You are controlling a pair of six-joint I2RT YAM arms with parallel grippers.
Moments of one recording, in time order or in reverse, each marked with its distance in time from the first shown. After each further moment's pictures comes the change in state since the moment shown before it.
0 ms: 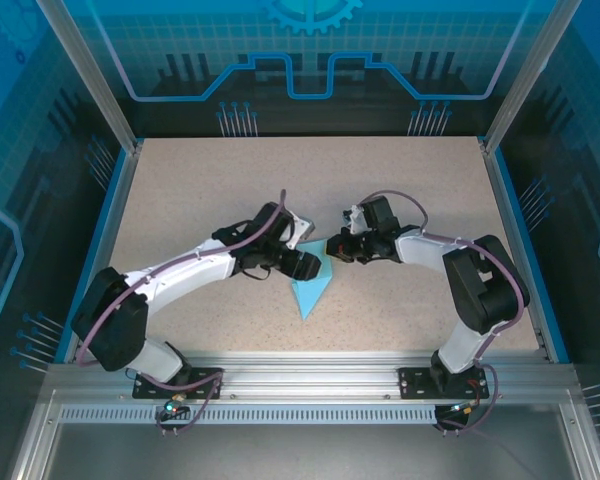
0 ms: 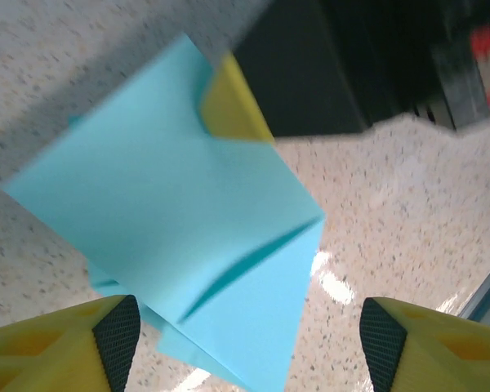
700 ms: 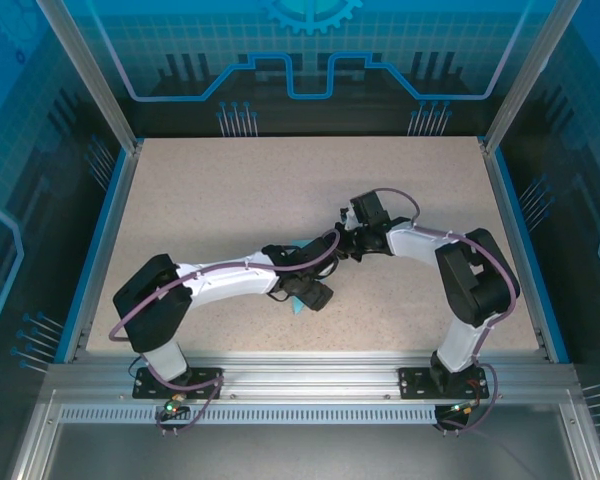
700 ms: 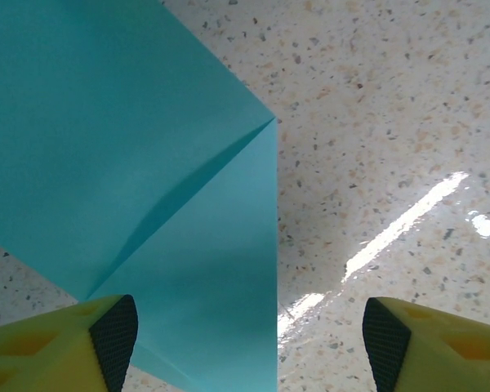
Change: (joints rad) left arm -0.229 0.214 0.090 -0.131 -0.346 0.015; right arm 0.035 0.063 0.092 -0.088 0.080 0.102
